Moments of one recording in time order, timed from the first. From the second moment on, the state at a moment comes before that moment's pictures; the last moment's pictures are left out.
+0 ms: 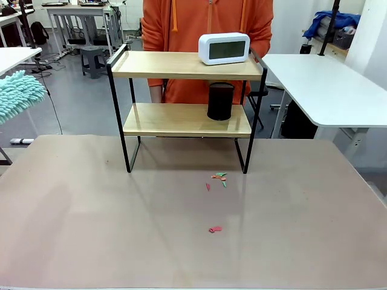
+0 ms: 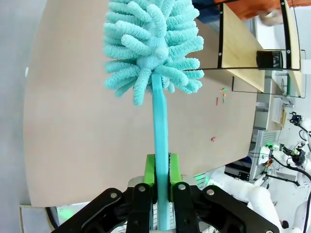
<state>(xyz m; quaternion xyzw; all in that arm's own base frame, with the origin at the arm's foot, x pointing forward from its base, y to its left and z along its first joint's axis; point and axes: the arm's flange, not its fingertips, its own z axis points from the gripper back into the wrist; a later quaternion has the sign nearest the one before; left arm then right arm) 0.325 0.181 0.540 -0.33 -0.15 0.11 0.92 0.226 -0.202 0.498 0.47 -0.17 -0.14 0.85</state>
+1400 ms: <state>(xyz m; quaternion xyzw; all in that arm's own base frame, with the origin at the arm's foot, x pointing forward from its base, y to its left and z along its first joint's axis) 0.243 0.017 0.659 -0.47 -0.06 -0.39 0.79 0.240 -0.067 0.622 0.51 -0.19 0.16 0.82</state>
